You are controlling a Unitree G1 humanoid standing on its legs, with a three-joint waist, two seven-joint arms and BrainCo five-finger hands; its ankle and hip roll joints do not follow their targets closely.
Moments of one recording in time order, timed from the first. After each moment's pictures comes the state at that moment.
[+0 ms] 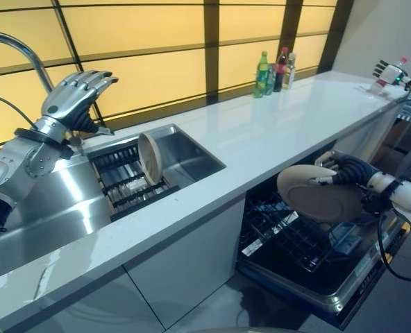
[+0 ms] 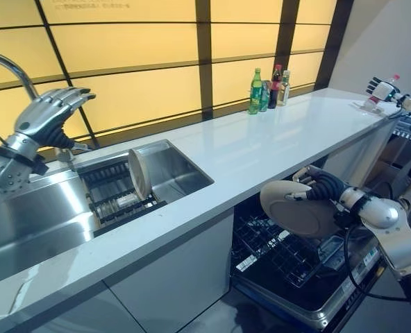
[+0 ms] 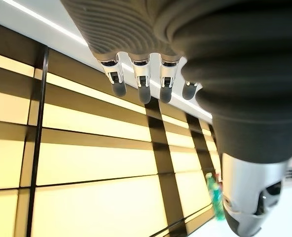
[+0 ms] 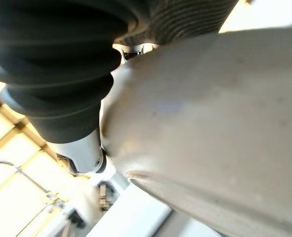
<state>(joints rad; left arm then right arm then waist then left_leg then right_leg) -0.72 1.21 -0.45 0.51 0.48 -0.34 0.36 -0.17 -1.03 0.08 0.09 0.25 -0.07 0.43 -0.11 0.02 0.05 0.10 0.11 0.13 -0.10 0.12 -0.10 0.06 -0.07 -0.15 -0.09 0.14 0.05</state>
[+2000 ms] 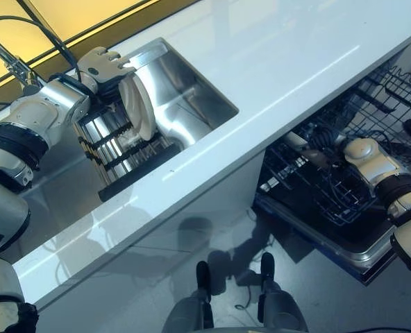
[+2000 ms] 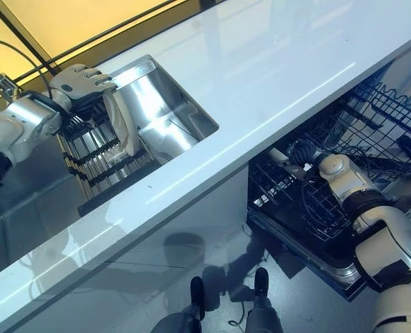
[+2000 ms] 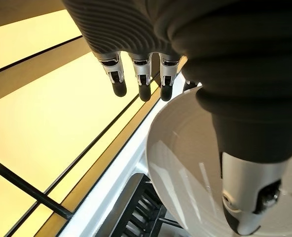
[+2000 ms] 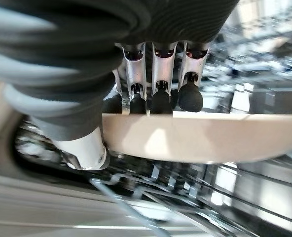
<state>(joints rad) -1.36 1.03 -1.09 0.78 0.69 -0.14 0.09 -1.00 -0.82 0.74 0.97 0.24 0.05 0.26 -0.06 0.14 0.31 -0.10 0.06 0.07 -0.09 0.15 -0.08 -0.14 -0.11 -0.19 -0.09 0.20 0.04</state>
